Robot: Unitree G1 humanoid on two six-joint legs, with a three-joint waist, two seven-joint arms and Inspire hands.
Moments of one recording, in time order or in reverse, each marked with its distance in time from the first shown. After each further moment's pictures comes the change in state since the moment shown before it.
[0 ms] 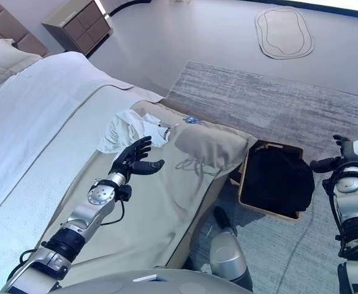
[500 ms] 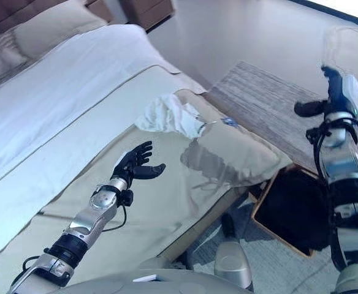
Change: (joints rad) left arm 0.067 -0.033 0.026 0.002 0.001 -0.001 -0.003; right arm -0.379 -0.023 0.192 -0.114 0.008 0.013 -0.112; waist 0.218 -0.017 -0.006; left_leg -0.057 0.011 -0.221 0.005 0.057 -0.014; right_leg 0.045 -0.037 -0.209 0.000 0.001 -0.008
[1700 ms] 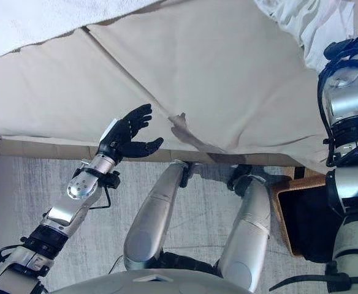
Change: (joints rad) left arm -0.047 0.174 0.010 -0.215 -0.044 -0.247 -0.077; right arm -0.460 -0.015 0.169 0.327 0.258 0.105 -0.282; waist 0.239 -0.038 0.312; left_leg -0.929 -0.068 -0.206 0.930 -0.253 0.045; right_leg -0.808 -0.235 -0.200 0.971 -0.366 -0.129
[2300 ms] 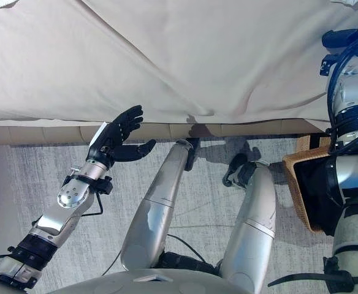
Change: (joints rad) left arm 0.091 0.062 0.010 -0.041 -0.020 -0.040 0.037; right arm -0.109 -0.020 -0.007 0.131 0.223 -0.092 0.067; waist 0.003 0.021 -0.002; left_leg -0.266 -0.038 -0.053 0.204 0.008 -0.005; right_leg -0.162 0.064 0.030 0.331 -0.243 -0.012
